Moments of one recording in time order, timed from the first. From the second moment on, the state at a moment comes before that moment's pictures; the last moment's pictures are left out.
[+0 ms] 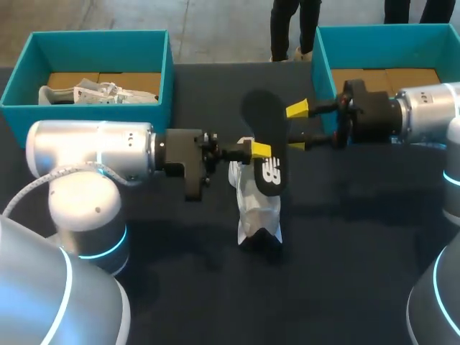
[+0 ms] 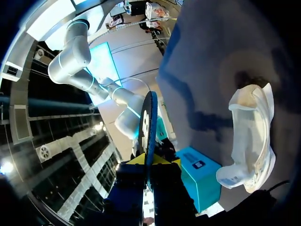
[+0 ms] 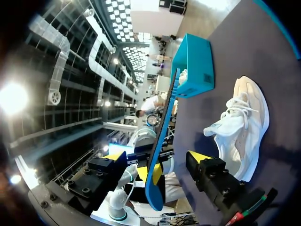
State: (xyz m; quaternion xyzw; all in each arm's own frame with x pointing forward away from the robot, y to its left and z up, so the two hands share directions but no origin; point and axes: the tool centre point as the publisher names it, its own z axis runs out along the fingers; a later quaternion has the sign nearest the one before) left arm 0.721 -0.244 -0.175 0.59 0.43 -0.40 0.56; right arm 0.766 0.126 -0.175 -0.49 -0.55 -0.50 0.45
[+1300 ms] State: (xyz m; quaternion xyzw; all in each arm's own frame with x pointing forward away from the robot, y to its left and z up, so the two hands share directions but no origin) left arm 0.722 -0.259 -0.176 0.60 0.42 -0.41 0.55; right arm 0.770 0.133 -0.179 -0.49 -0.55 -0.51 0.44
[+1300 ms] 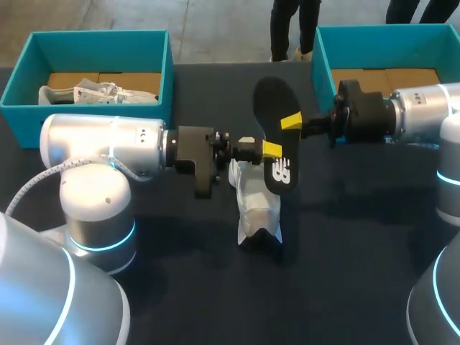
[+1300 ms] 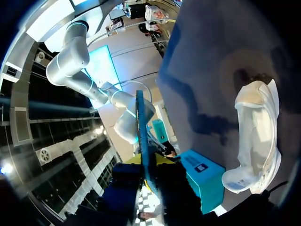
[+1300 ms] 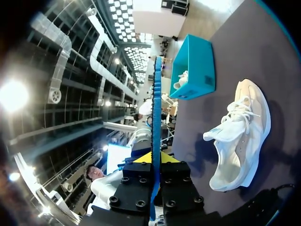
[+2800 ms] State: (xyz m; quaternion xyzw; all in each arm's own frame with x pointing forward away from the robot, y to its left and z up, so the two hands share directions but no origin) left arm 0.722 -0.197 -0.152 0.71 0.52 -0.33 0.35; right arm 0.770 0.135 -0.207 -0.50 -0.56 -0.49 0.45
